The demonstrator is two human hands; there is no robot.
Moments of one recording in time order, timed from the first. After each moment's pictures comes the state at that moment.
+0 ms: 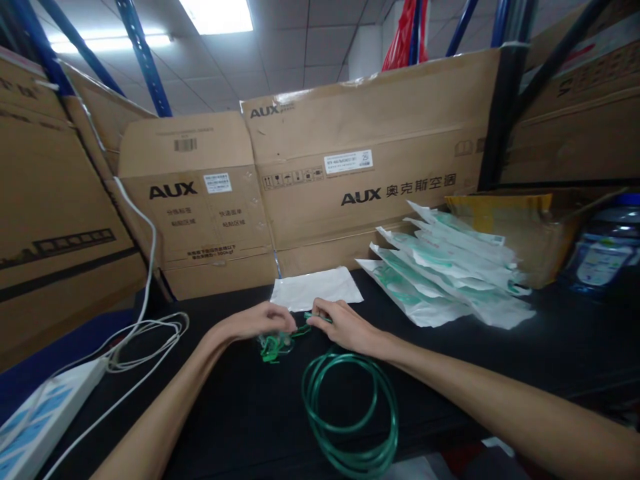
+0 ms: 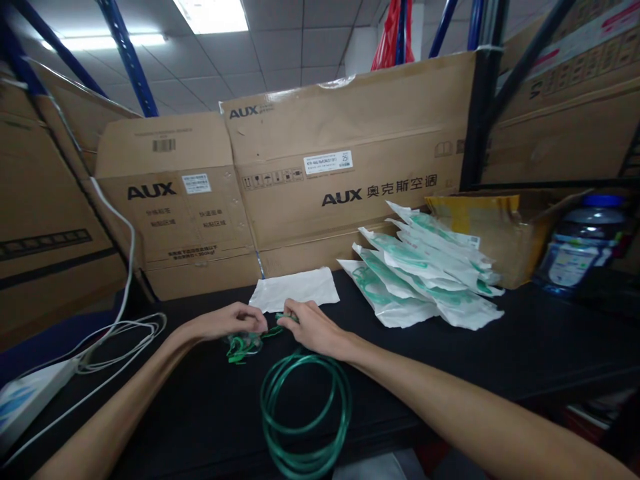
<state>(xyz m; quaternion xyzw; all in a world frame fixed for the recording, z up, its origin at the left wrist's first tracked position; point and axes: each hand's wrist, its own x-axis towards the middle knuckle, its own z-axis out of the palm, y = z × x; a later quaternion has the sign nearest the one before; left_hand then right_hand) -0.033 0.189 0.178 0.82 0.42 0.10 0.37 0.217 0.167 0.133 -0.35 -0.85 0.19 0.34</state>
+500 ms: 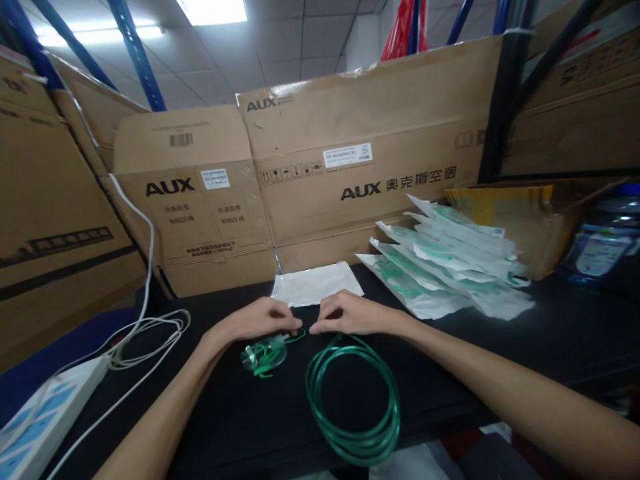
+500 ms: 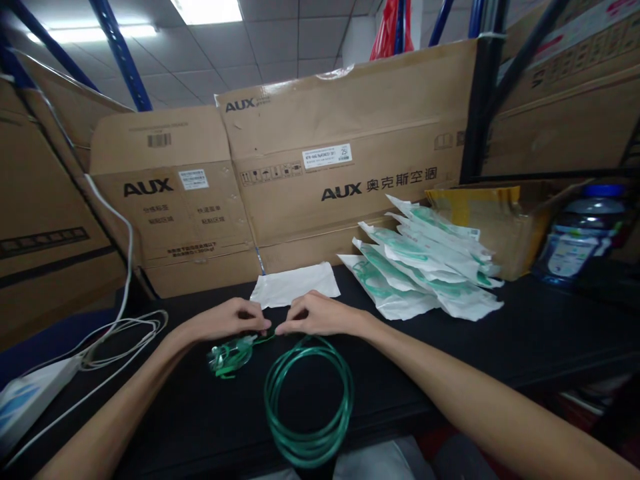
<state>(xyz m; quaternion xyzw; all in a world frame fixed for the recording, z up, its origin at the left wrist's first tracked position) -0.017 0.167 0.192 0.85 0.44 0.09 0.26 0.239 0.168 0.162 -0.23 -0.91 0.25 0.24</state>
